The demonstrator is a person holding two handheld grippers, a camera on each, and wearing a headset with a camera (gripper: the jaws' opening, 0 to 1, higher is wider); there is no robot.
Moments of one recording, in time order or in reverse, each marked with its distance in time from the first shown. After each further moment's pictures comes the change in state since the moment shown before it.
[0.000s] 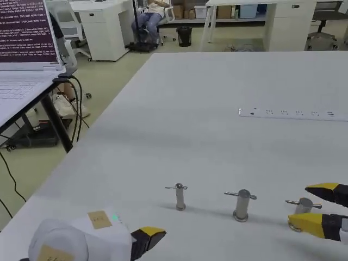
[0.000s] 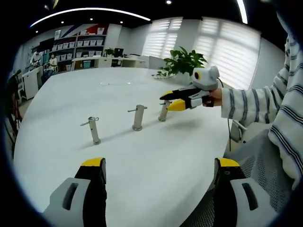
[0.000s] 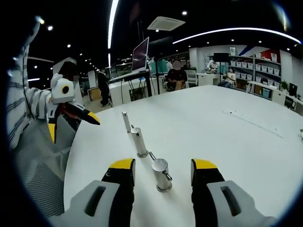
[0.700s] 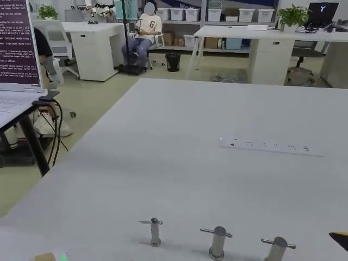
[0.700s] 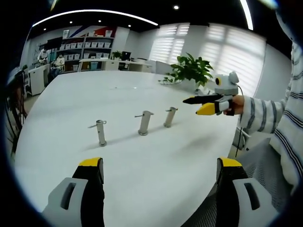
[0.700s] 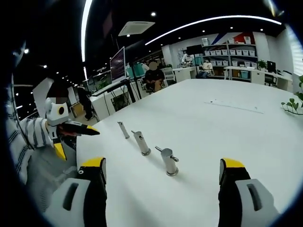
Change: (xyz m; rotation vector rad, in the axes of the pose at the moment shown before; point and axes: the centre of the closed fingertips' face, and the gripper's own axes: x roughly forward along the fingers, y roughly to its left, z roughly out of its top) left arm -0.006 0.007 0.004 -0.039 -0.025 0.038; right arm -0.041 0.011 -0.008 0.182 0.068 -0.170
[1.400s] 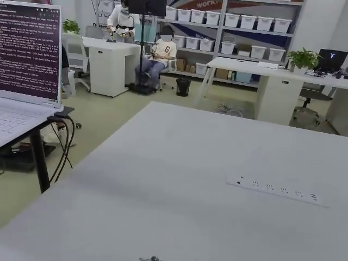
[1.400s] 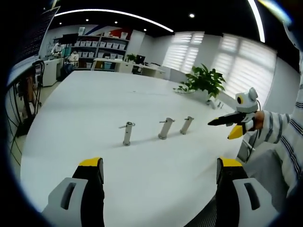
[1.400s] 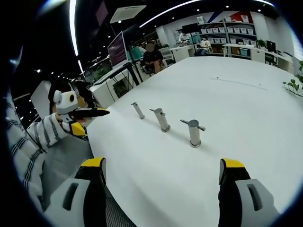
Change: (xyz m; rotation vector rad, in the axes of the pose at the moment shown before) left arm -0.031 0.041 0.008 -0.099 -0.063 0.080; right arm -0.022 0.040 -0.035 0.090 0.192 0.030
